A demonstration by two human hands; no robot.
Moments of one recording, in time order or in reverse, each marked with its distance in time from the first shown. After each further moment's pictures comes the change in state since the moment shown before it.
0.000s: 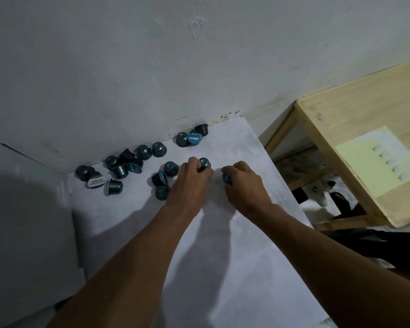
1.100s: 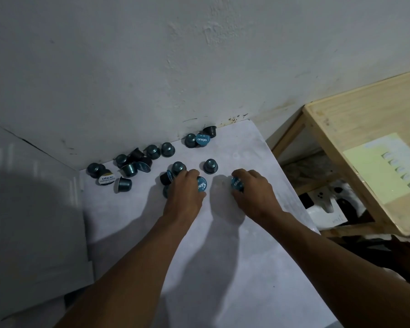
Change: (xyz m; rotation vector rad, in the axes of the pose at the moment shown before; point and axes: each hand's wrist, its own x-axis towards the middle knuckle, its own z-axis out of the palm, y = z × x) left_hand -0.014 -0.010 -0.015 -0.037 -0.001 -0.202; right_hand -0.009 0.005 -0.006 0.107 -0.039 0.077
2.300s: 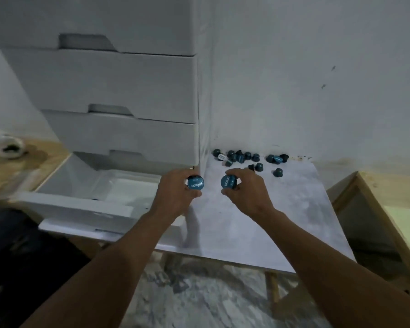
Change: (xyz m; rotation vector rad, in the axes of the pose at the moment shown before) left_hand -0.396 -0.049 -0.134 -0.396 0.603 -0.172; right_hand -0.313 -0.114 0.027 0.145 0.112 -0.700
